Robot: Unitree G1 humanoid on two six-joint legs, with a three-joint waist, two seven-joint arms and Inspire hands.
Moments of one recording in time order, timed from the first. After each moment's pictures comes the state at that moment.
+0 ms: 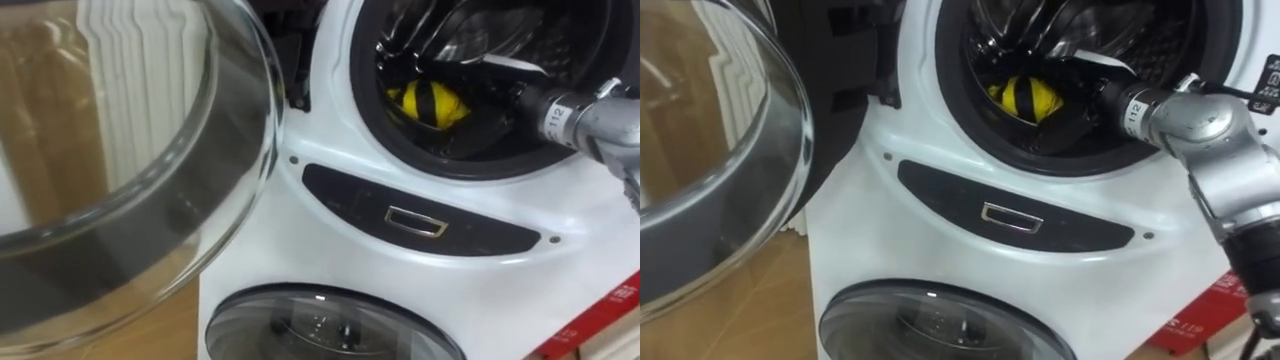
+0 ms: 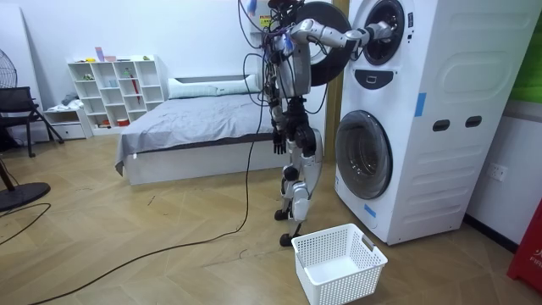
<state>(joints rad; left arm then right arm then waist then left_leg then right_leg) 0.18 0.32 0.06 1.01 0.26 0.25 0.01 -0.82 -0.76 0.29 0.43 0.04 0.25 0.54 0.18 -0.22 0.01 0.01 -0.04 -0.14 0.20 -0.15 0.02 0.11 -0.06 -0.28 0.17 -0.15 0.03</state>
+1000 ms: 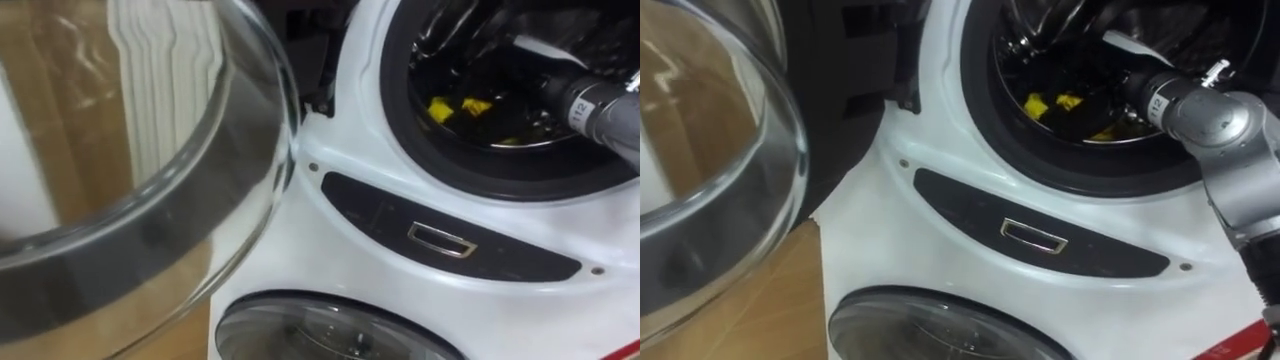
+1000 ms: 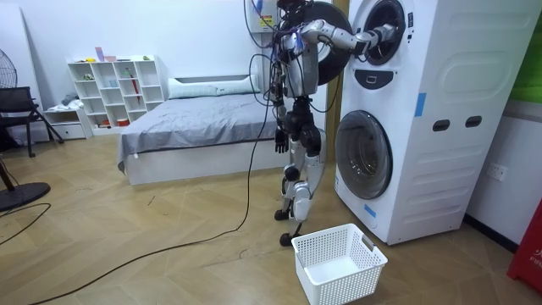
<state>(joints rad) 0.10 0.35 0.05 1.10 0.26 0.21 0.03 -0.79 -0.78 0.25 0.33 -0.14 0.22 0.44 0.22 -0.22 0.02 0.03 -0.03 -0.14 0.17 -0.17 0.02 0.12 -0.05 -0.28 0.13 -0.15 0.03</state>
